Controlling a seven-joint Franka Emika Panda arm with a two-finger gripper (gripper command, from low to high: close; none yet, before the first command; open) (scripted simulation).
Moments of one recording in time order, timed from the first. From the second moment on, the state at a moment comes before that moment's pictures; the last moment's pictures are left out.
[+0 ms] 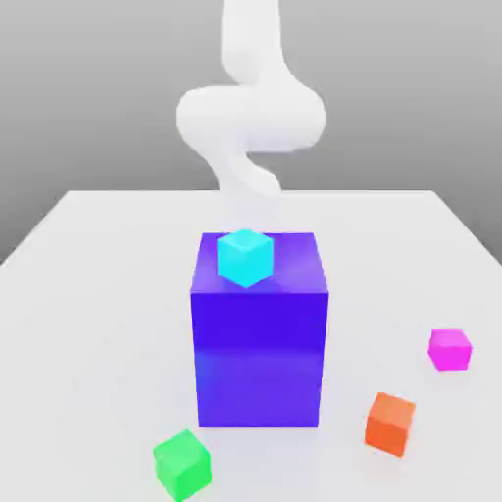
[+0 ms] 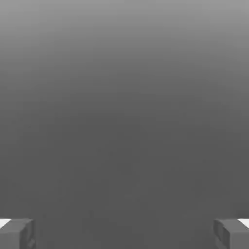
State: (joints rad) arm 0.03 -0.78 -0.03 -2.36 -0.02 2.26 0.69
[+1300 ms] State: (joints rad) arm 0.29 -0.39 0.01 -2.65 -0.19 2.25 0.17
